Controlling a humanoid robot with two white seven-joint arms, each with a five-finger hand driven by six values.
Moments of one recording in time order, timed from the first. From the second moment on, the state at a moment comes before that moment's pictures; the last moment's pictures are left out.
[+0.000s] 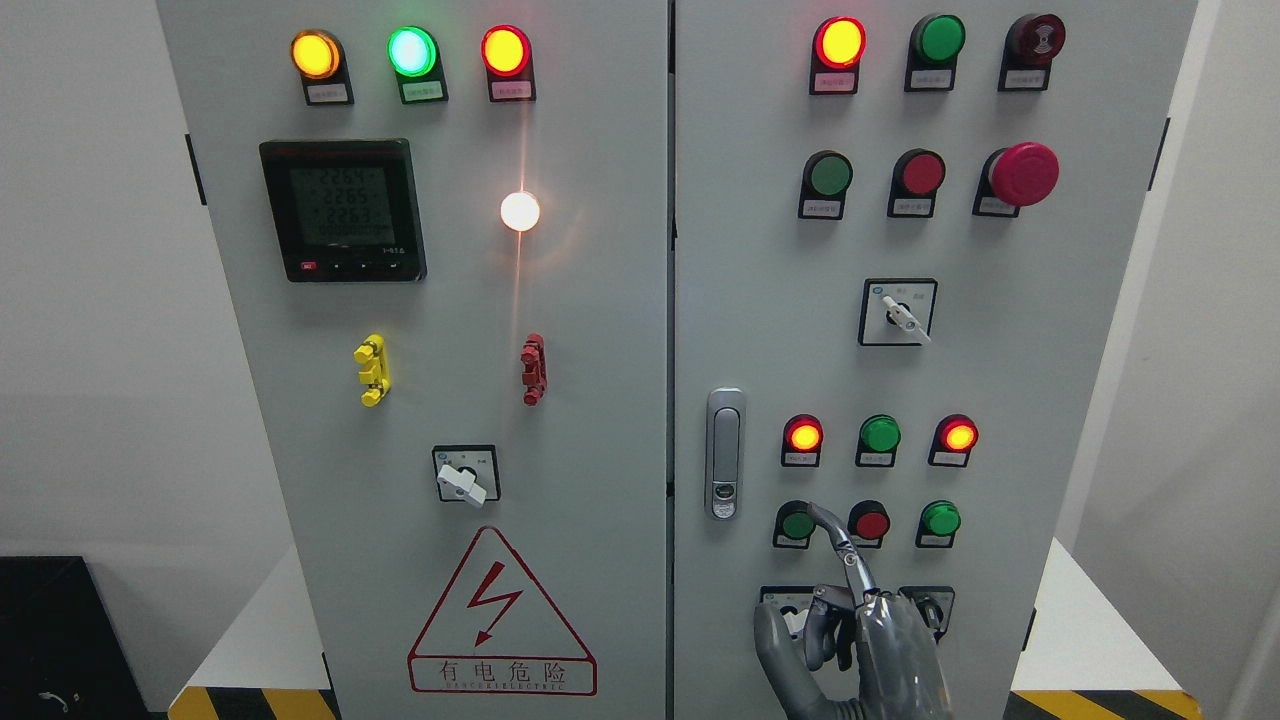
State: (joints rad) left arm 0.00 -0.10 -0.14 -0.05 0.14 -0.06 -0.06; right arm -0.11 0.13 0.21 -1.99 0.77 0.01 -0.06
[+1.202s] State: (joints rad) left arm 0.00 -0.10 -0.14 -0.05 0.14 -0.06 -0.06; right arm -0.18 0.12 0.23 -1.81 1.26 -0.03 -0.19
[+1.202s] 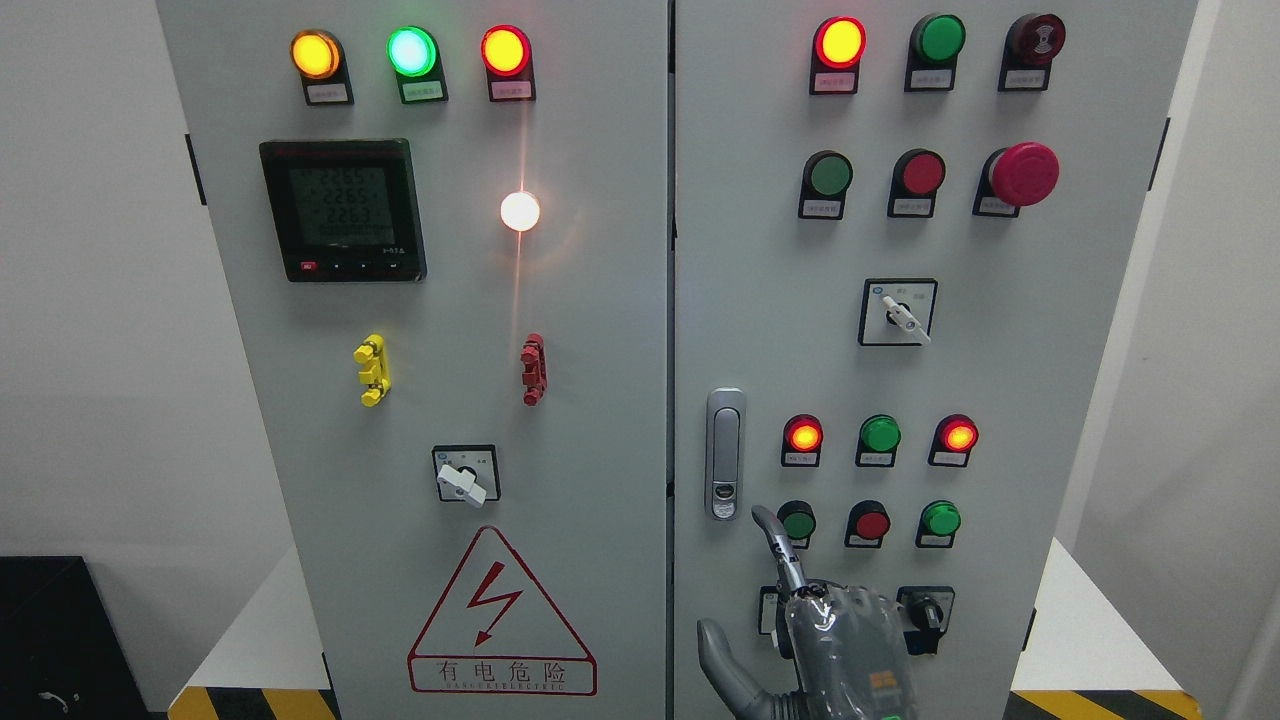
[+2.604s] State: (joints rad) left arm 0.00 -0.10 -0.14 -0.05 0.14 -0.06 -0.06; right arm -0.25 0.13 0.25 -1.73 1.44 0.03 -0.19
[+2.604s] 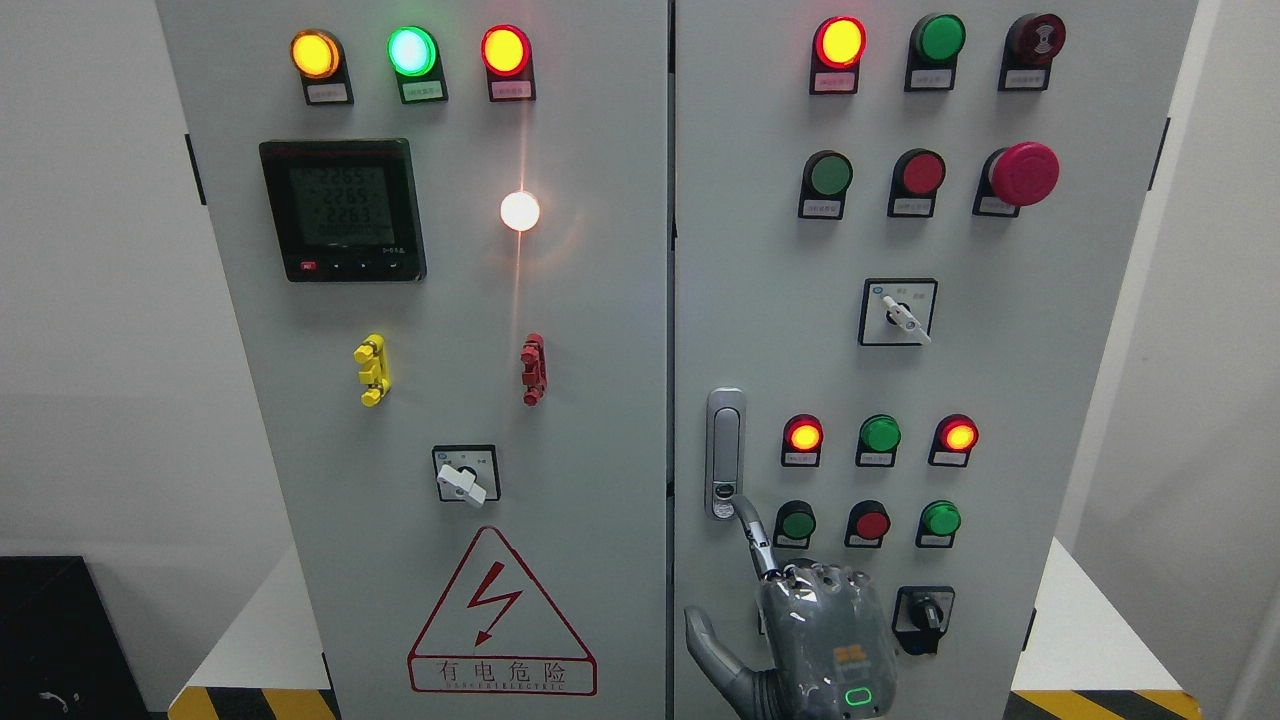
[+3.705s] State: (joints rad) left arm 0.00 -0.10 -0.14 -0.05 0.14 -0.06 -0.06; right arm -0.28 0.13 0.25 -1.70 1.46 0.05 -0.18
